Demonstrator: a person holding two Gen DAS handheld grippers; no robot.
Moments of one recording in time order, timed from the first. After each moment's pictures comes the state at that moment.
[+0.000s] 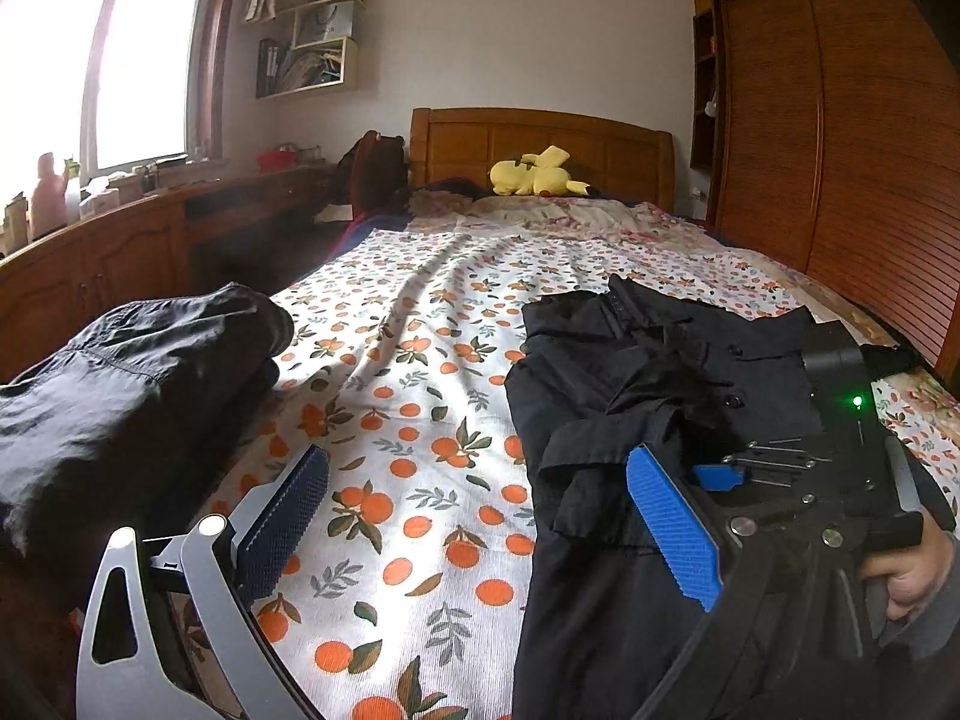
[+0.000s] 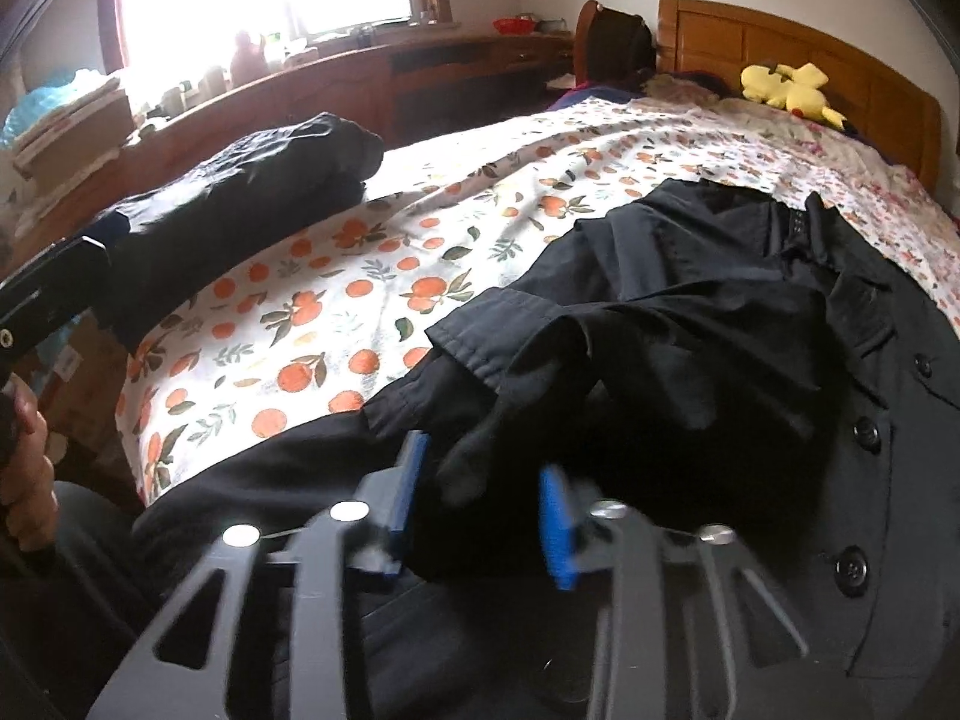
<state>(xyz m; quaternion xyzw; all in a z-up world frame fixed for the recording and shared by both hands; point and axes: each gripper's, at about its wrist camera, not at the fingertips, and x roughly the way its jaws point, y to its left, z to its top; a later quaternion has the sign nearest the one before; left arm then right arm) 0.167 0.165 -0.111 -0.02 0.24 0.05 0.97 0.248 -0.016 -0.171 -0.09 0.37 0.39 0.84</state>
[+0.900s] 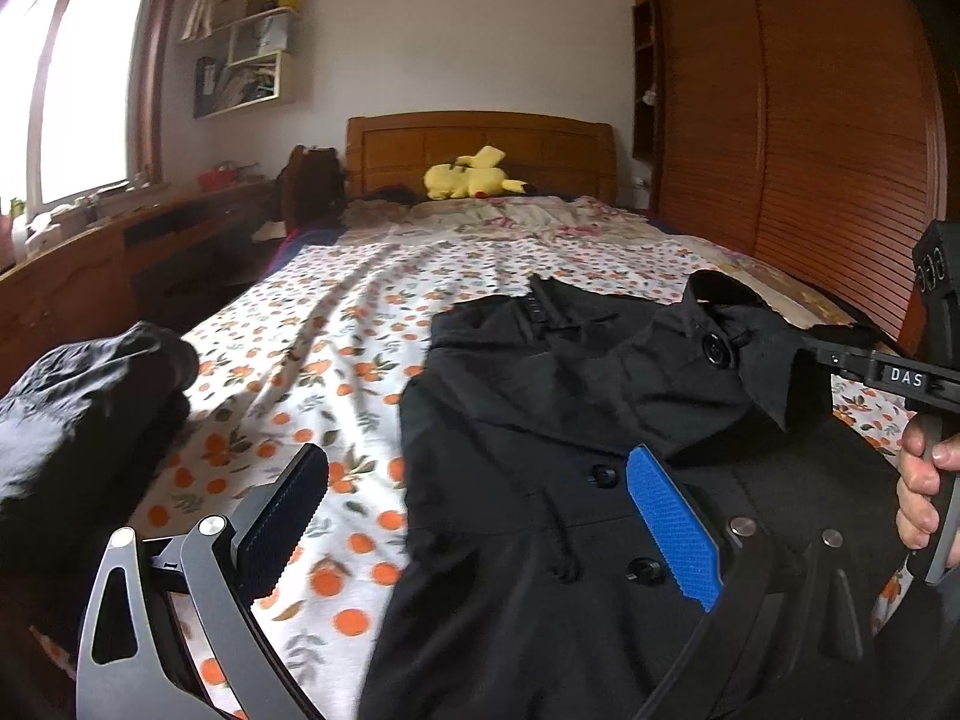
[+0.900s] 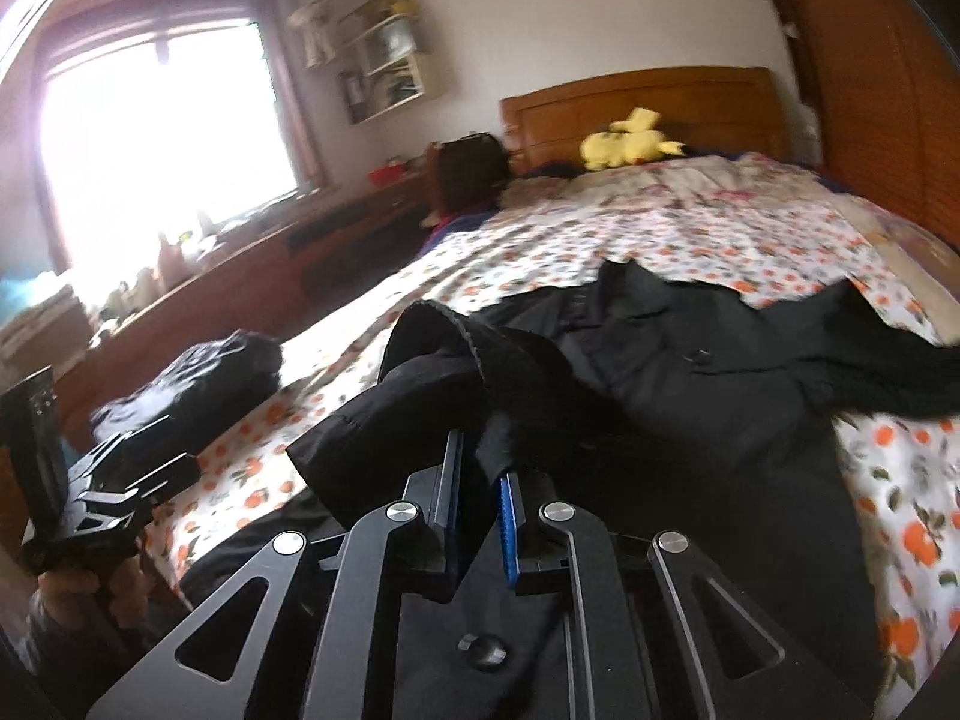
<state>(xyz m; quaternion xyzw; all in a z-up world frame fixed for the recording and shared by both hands) 0.191 0.087 -0.103 0.00 0.24 -0.02 0.97 0.236 -0.208 -0.101 0.08 0.27 0.28 0.92</state>
